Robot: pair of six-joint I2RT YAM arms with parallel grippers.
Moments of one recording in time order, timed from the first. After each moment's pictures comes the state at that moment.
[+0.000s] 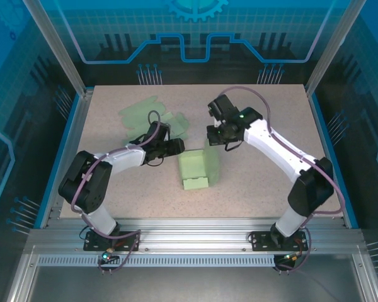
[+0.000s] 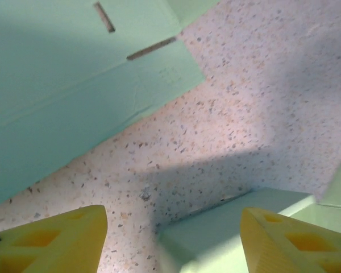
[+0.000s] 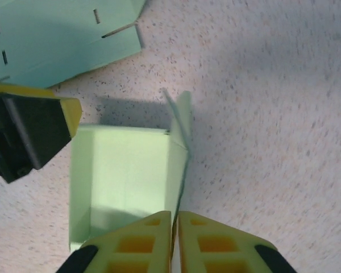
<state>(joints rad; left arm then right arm) -0.41 1.68 0.94 -0.09 0.13 -0.63 0.59 1.69 1.60 -1.01 0.03 0.38</state>
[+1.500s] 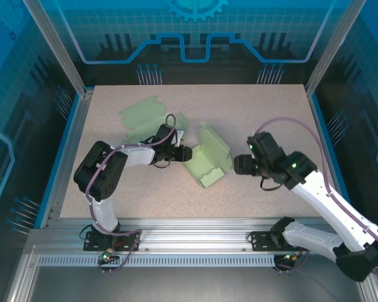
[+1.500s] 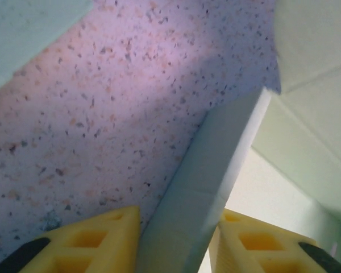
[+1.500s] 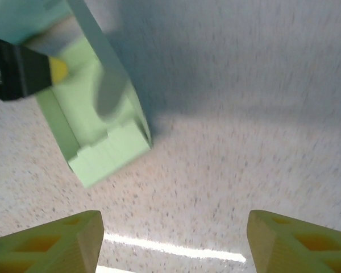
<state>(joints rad) -0.46 1.86 0.96 0.03 0.31 -0.44 0.62 0.97 1.00 -1.05 0.15 0.60</state>
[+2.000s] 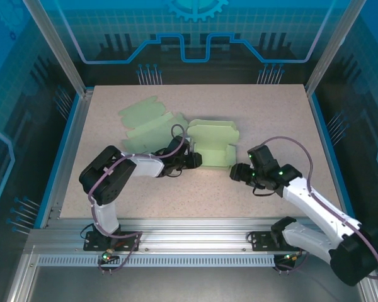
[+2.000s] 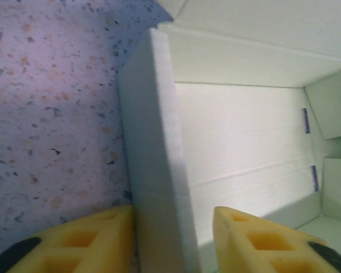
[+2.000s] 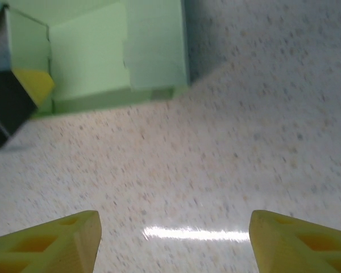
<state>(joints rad) -0.63 1.86 0.89 0.20 0.12 -0.71 0.44 1.02 0.69 -0.67 -0.08 0.74</state>
